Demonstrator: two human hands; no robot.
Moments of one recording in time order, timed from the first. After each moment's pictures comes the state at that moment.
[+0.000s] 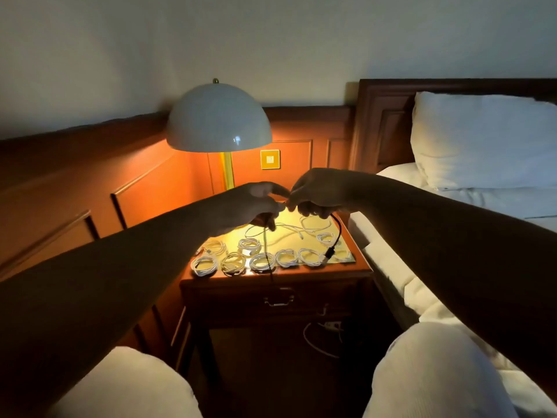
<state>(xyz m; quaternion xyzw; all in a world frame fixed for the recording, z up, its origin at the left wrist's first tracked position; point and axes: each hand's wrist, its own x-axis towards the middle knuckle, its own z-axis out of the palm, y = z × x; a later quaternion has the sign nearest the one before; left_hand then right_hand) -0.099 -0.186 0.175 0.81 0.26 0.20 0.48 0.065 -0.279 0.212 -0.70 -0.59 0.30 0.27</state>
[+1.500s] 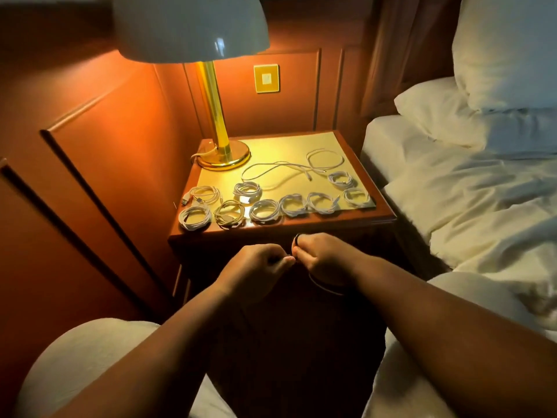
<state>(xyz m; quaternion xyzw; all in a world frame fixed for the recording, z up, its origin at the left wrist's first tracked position) -0.104 -0.176 -0.023 0.88 0.31 0.10 0.36 0.070 -0.257 -0.022 -0.72 -0.64 0.21 0.15</state>
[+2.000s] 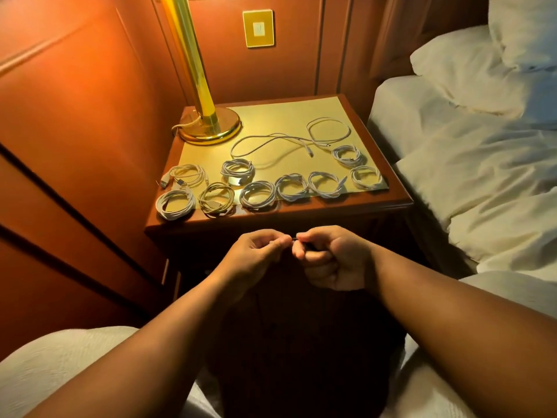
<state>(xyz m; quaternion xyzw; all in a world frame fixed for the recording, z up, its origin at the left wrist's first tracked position) -0.071 -0.147 -0.070 0.69 0.32 0.18 0.62 0.095 -0.241 -0.055 -0.40 -0.23 0.78 0.42</state>
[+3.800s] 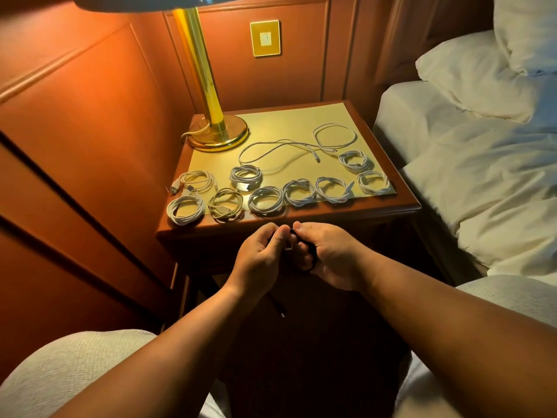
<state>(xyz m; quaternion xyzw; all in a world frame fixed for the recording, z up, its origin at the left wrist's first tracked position) -0.069 -0.154 -0.067 0.68 0.31 0.29 0.60 0.065 -0.223 -0.049 -0.52 -0.24 0.63 0.52</state>
